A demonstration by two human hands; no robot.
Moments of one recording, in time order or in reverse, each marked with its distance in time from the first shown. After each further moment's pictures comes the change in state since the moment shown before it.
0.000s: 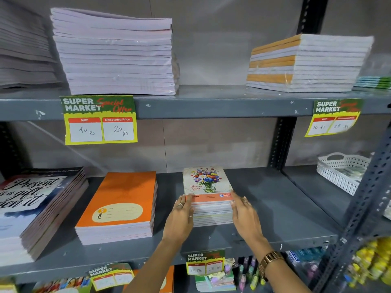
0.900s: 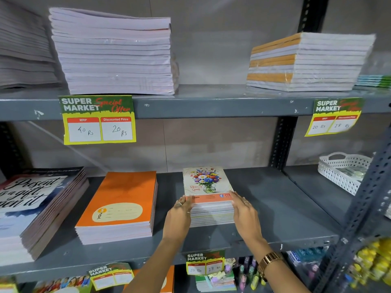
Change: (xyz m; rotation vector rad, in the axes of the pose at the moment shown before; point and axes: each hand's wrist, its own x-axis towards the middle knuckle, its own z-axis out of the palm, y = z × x) left_hand 0.001 0.004 -0.004 0.033 0.082 -0.022; right_hand 0.004 0.011 0.014 0.067 0.074 0.010
